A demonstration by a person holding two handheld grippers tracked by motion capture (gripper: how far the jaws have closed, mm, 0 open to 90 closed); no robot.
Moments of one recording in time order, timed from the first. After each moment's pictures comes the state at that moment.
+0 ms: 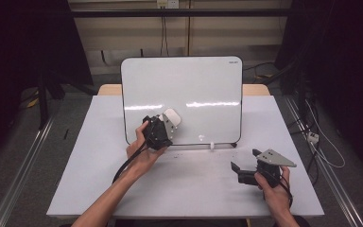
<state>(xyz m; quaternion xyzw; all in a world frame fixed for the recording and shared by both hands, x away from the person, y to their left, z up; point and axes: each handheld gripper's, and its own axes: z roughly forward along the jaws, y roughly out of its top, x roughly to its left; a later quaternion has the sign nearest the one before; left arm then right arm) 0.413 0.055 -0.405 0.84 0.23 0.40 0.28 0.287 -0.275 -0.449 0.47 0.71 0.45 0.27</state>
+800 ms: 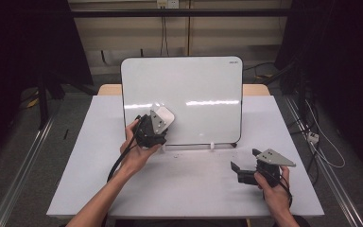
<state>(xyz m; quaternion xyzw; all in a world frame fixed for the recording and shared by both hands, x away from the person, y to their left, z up) 0.419 0.080 -0.398 0.84 0.27 0.33 0.33 0.288 -0.275 -0.449 0.47 0.71 0.45 0.27</state>
